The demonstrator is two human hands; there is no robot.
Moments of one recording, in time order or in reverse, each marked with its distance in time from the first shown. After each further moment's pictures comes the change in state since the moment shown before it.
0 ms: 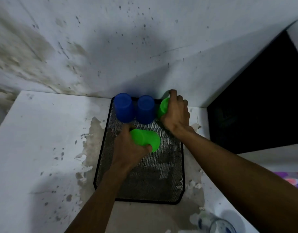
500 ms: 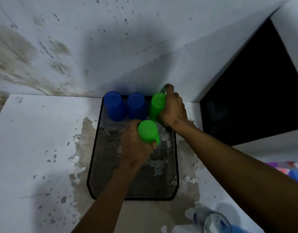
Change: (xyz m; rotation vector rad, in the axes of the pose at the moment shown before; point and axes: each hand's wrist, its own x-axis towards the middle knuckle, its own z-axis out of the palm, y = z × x) left_hand 0.001 0.011 0.040 -0.026 0.052 0.159; right_hand -0.002 0.012 -0.021 0.106 -0.104 0.024
